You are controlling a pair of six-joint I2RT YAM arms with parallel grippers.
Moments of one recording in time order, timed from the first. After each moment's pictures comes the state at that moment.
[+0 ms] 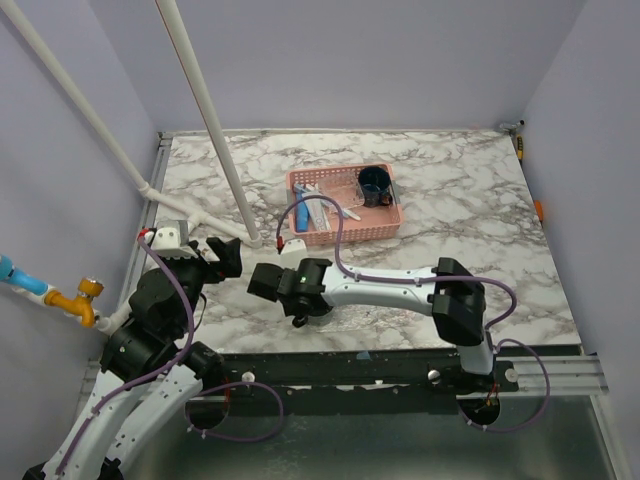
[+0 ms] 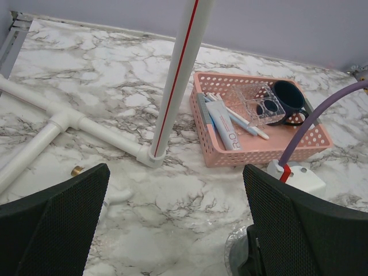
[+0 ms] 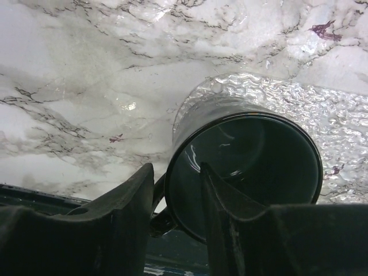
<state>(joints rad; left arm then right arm) -0.57 0.34 0.74 -0.52 -0.43 -0.32 1.31 1.99 1.65 -0.93 0.47 0.97</state>
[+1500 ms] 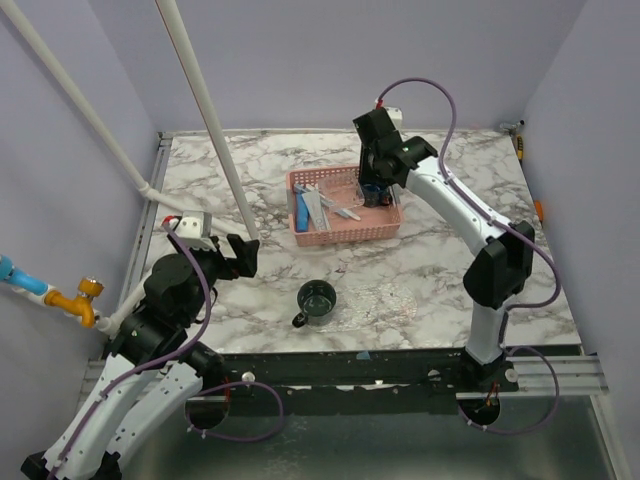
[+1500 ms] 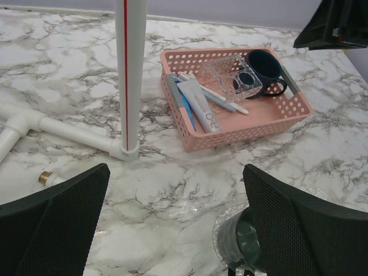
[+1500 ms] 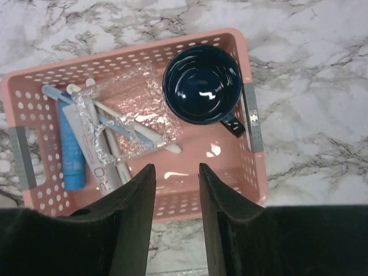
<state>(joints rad) -0.57 0.44 0.74 -0.47 -0.28 -0.29 0.60 1.86 1.87 -0.82 0.44 0.49</state>
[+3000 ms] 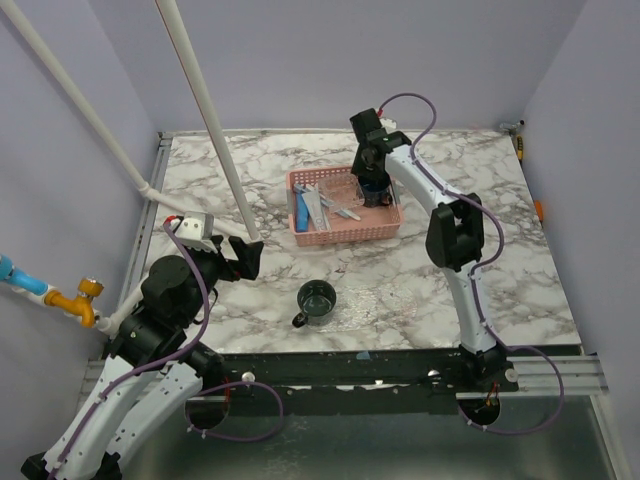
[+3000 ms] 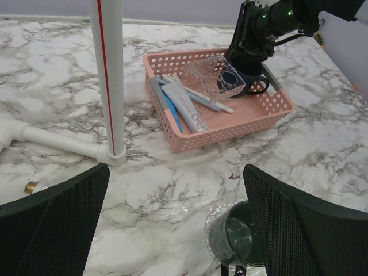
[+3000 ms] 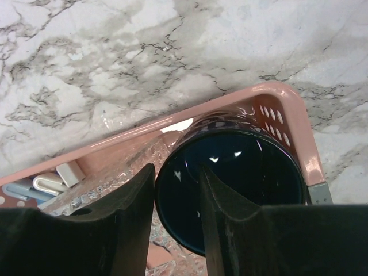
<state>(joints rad) -0.57 0.43 0.74 -0.45 -0.21 -0.28 0.45 2.37 2.24 -0.81 0.30 0.65</state>
